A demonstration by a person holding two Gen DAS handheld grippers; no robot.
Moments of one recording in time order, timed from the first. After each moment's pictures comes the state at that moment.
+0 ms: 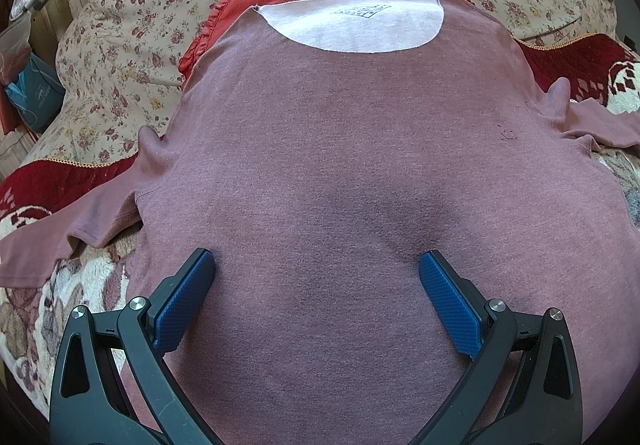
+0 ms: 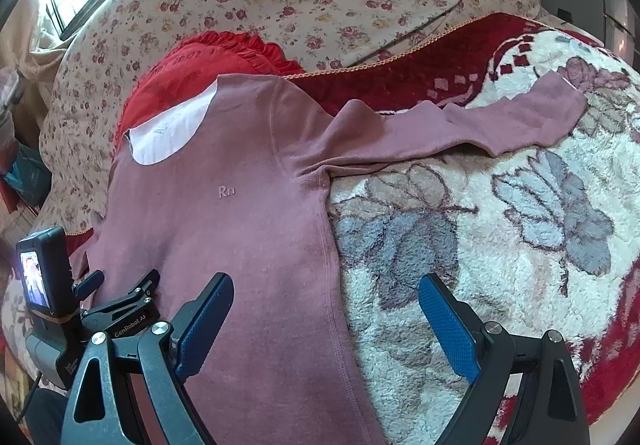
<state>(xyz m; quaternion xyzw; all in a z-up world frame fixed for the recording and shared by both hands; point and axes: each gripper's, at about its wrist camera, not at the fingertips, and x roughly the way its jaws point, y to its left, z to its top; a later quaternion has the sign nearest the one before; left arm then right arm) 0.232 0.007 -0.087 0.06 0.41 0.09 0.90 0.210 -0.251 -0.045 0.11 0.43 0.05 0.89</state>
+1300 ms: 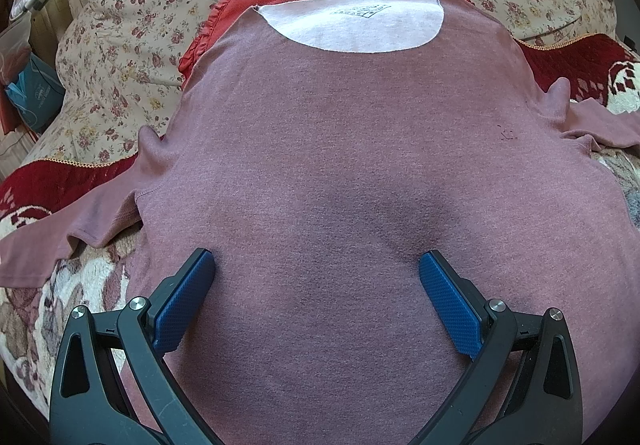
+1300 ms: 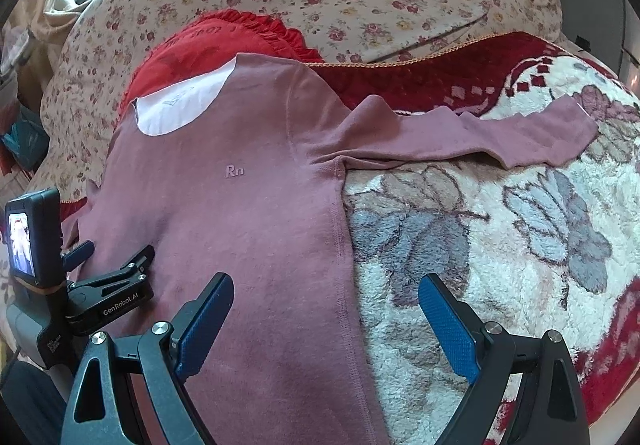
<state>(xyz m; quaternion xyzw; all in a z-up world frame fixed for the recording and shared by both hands) 0.232 0.007 -0.087 0.06 0.41 0.09 0.91 0.210 -0.229 -0.049 0.05 0.44 0.06 0.90</state>
